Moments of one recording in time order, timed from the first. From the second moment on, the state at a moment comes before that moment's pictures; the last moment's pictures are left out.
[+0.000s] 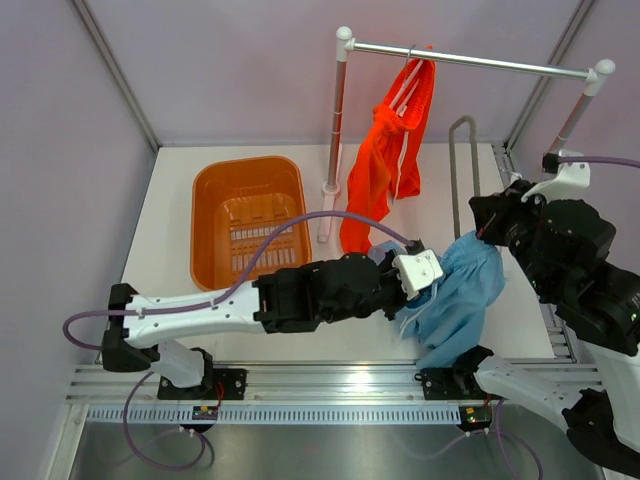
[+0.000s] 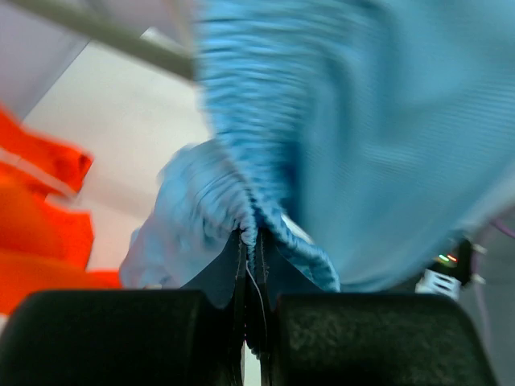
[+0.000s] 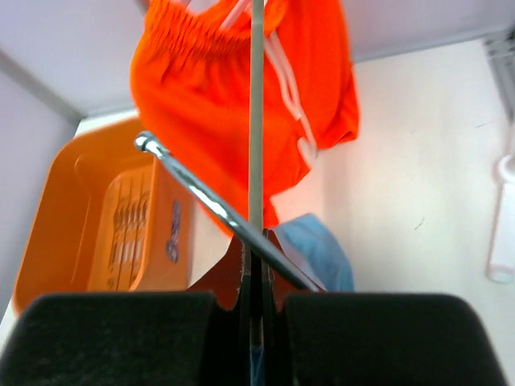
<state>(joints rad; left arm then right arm) -1.41 1.50 1.51 -0.26 -0.25 0.03 0.66 0.86 1.62 -1.00 0.49 0.46</state>
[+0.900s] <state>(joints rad) -1.43 1.17 1.69 -0.37 -0.23 0.28 0.66 1.12 1.91 -0.85 0.93 0.34</state>
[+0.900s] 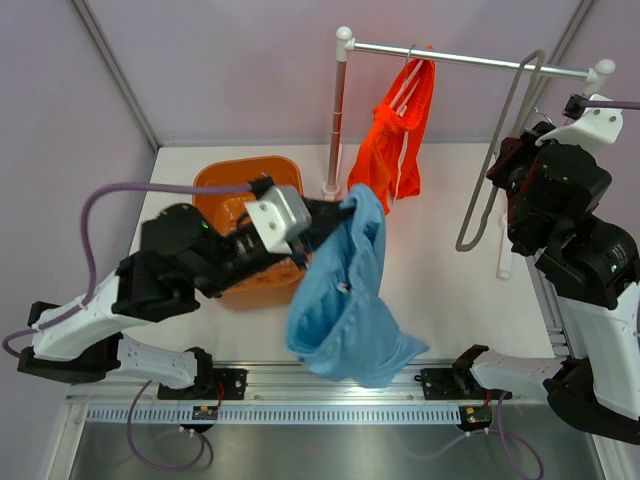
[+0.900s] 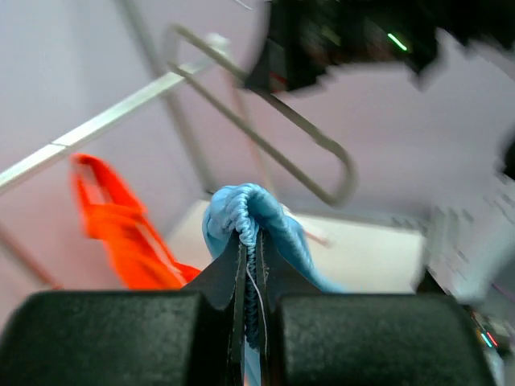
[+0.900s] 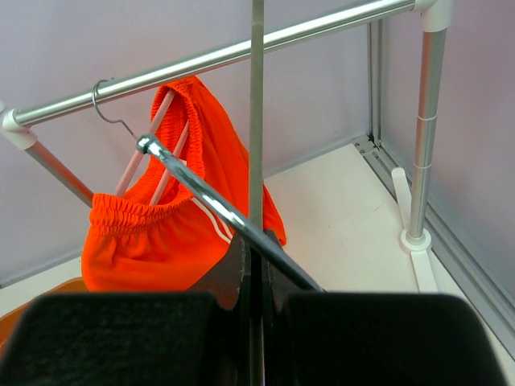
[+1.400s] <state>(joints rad) -0.83 1.49 2.40 -0.26 -0.59 0.41 0.66 1.11 1.77 -0.91 0.87 0.41</state>
